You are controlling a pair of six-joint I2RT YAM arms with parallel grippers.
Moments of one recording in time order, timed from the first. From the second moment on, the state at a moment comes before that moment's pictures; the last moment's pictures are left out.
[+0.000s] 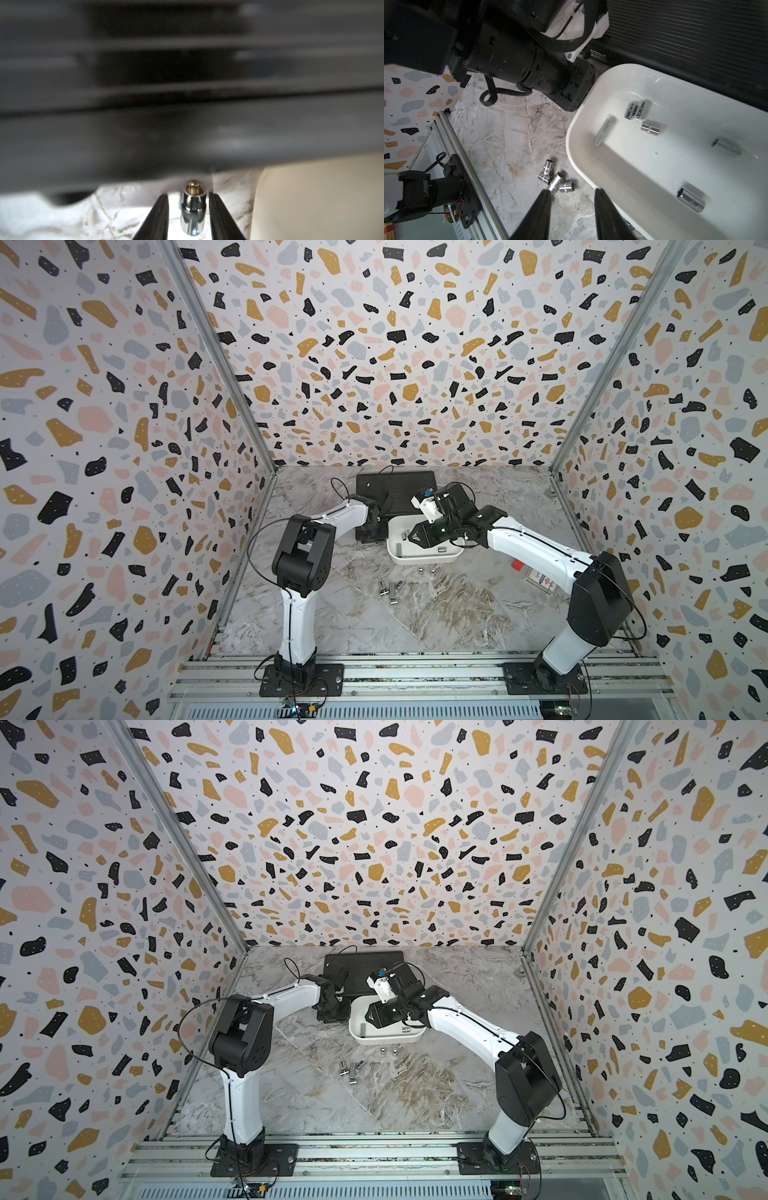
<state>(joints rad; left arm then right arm) -0.39 2.07 1.47 -0.72 0.02 -0.40 0.70 1.66 1.35 -0.52 -0.37 0.25</state>
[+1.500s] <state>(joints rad) -0.44 1.73 1.39 -0.78 0.05 -0.43 0.70 1.55 1.27 -0.58 -0.29 0.29</state>
